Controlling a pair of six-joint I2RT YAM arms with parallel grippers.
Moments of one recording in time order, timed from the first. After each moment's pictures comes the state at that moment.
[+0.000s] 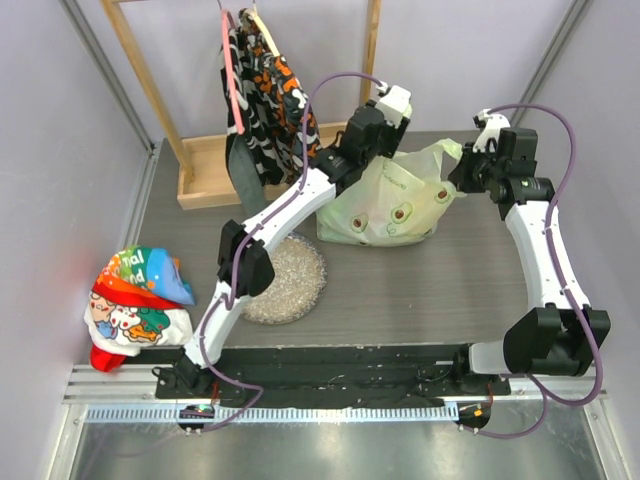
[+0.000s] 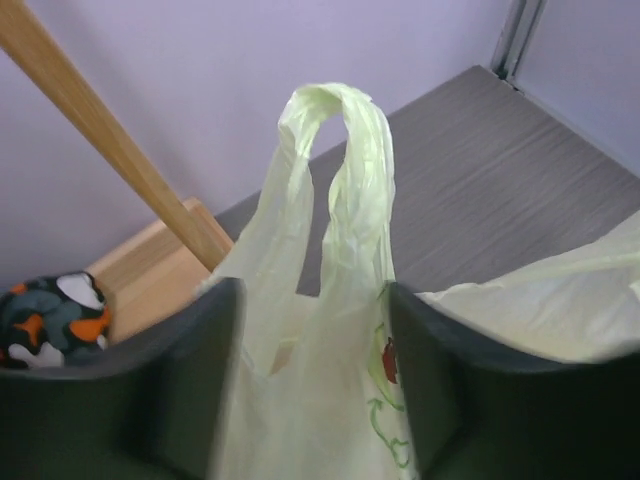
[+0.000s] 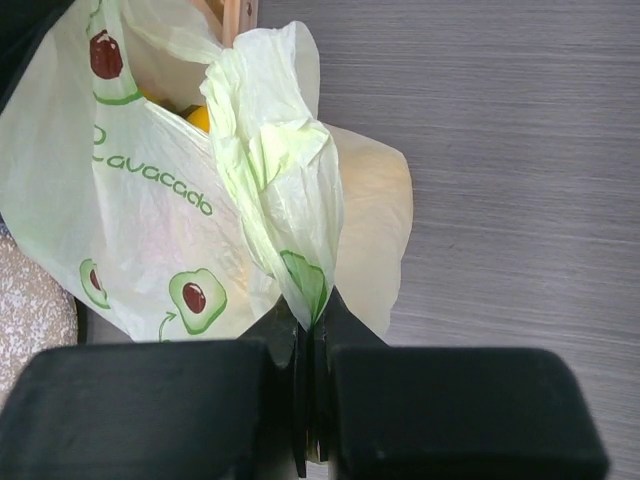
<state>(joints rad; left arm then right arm) -0.78 2.36 2.43 -0.25 -0.23 0.07 -0.07 1.36 1.35 -0.56 -0.26 0.01</state>
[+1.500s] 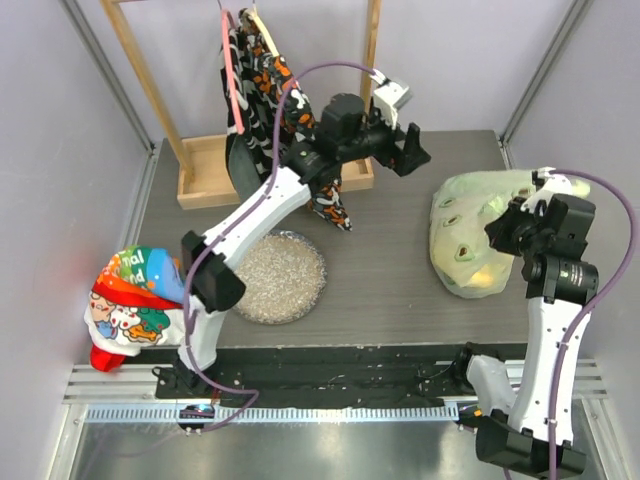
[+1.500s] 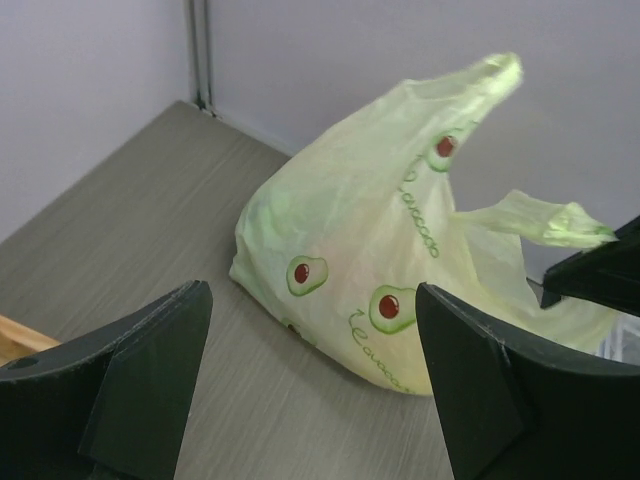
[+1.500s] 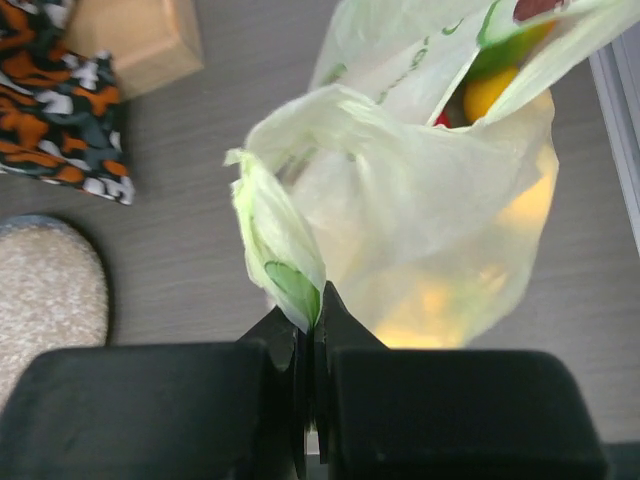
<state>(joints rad) -0.79 2.03 2.23 -0.30 0.34 -0.15 -0.30 0.85 1.18 -0.86 -0.30 0.11</state>
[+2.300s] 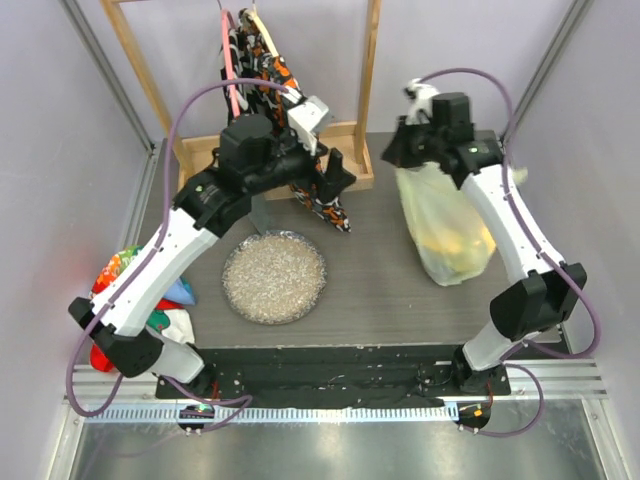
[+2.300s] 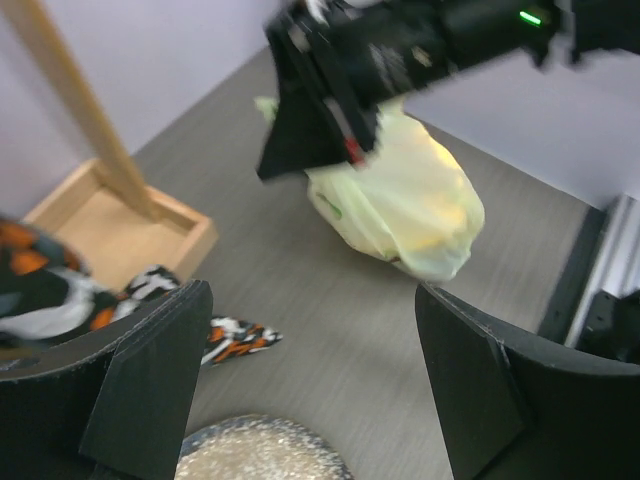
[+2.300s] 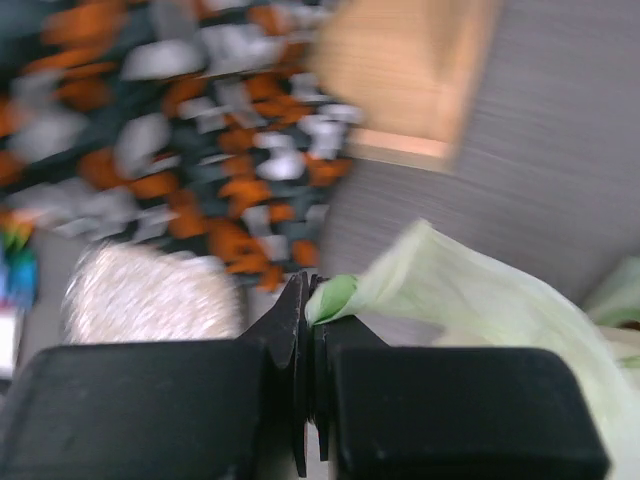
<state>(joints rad) -0.74 1.46 1.76 -0.49 0.26 0.00 0.19 1.60 1.69 -0.64 -0.27 0.19</state>
